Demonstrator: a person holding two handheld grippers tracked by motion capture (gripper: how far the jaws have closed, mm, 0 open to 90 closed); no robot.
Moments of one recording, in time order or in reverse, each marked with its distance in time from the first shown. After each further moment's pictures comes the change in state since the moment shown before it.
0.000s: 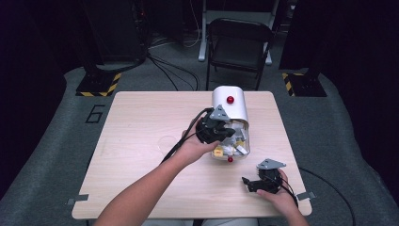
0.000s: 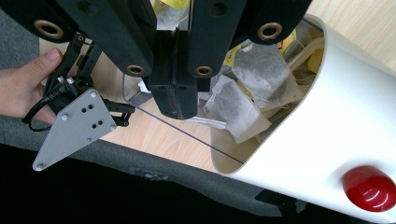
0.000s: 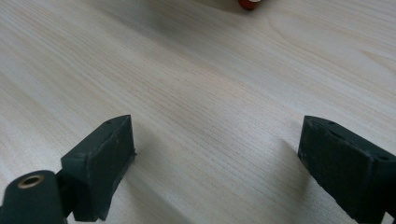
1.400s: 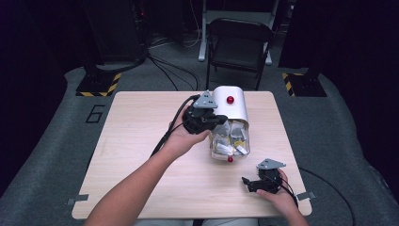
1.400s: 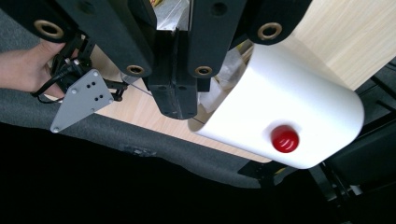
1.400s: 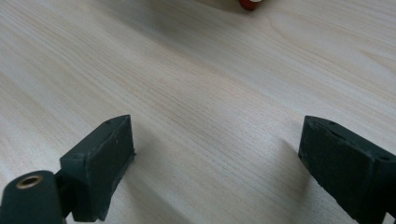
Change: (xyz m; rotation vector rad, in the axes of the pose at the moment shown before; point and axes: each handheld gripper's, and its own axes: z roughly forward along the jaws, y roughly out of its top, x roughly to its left) left arm 0.009 0.019 -0.055 -0.100 0.061 0.005; right arm 0.000 0.000 0.000 0.001 0.006 -0.003
